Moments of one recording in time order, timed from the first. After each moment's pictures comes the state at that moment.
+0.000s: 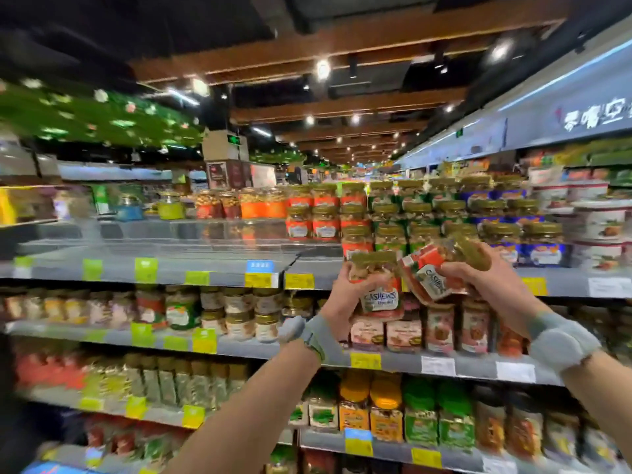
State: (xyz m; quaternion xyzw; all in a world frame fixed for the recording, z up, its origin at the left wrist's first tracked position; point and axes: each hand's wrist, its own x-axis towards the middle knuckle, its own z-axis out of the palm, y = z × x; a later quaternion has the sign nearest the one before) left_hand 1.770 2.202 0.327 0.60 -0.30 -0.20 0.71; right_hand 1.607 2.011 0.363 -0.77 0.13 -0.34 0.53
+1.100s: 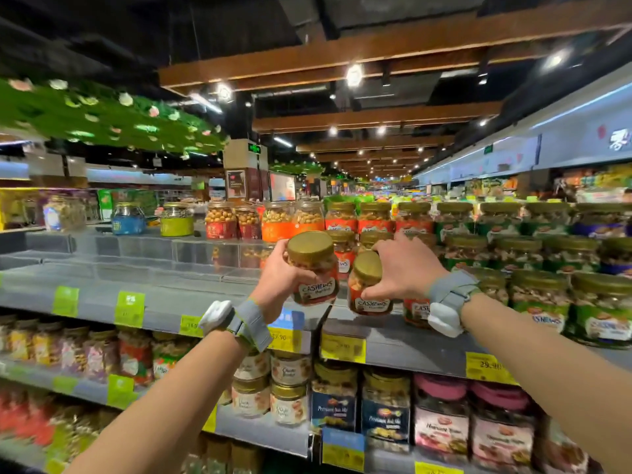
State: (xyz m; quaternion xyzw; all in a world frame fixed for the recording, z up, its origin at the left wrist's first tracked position) left_hand 2.049 2.300 0.409 0.64 -0.28 0.01 0.72; right_hand 1.957 2.084 0.444 -0.97 0.04 -0.22 -0.11
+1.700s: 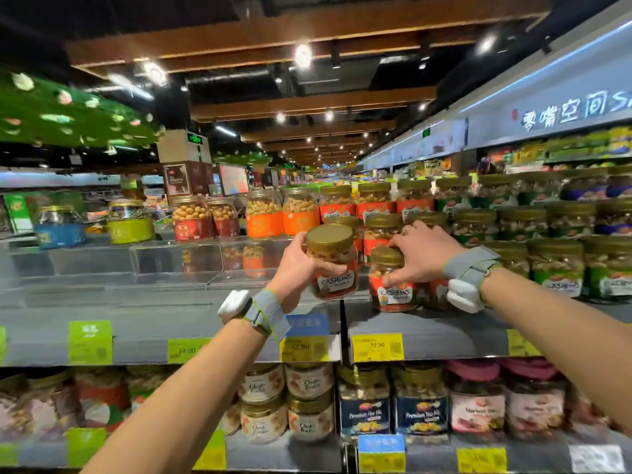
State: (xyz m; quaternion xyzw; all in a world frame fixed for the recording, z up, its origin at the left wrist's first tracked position) left_hand 2.142 2.286 0.397 0.64 -0.36 -0.10 0.67; right_hand 2.007 2.076 0.434 -0.97 0.16 -0.10 -0.16
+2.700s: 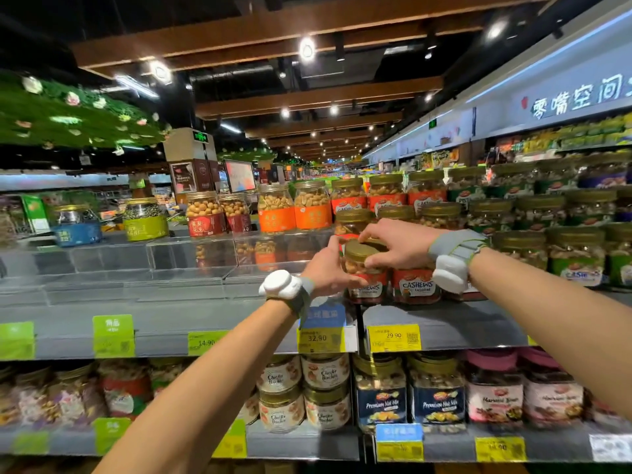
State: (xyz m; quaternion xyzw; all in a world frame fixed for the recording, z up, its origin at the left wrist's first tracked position) left_hand 2.159 2.263 0.385 0.81 -0.47 0.02 0.34; right_hand 2.038 2.115 0.442 -0.99 0.04 -0.12 -0.02
